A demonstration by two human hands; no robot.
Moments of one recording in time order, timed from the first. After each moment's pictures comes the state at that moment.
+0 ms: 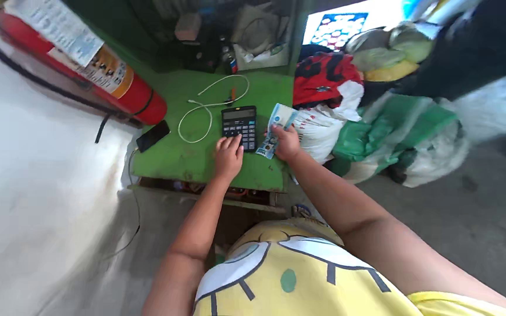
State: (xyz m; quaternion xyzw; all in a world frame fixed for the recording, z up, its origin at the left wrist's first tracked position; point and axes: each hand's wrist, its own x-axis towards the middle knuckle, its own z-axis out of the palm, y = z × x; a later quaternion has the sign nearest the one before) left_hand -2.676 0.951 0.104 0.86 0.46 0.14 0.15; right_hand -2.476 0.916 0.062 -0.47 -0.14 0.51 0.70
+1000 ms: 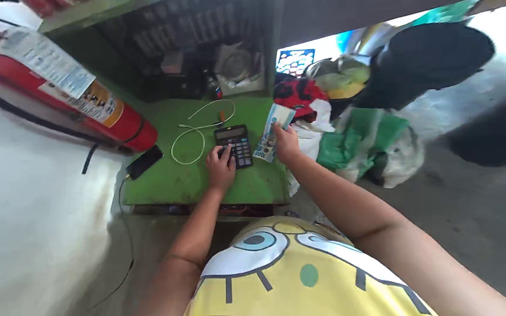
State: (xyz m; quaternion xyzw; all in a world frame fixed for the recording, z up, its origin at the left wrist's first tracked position) left_hand -2.692 0.992 0.079 0.87 0.41 0.24 0.11; right_hand -2.468 0.928 0.116 -0.61 -0.19 0.39 0.66
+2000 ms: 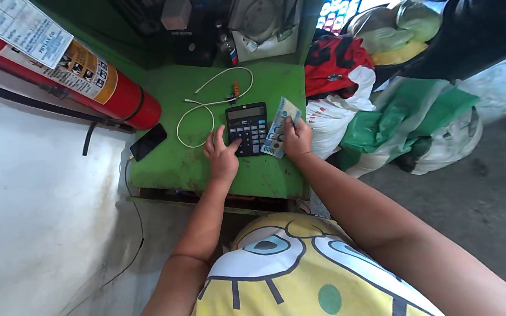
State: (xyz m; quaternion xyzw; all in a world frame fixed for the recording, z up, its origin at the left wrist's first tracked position) left_hand -2.700 0.992 0.093 0.86 0.48 0.17 0.05; right_hand -2.492 0.930 0.065 -0.72 -0.39 0.20 0.53
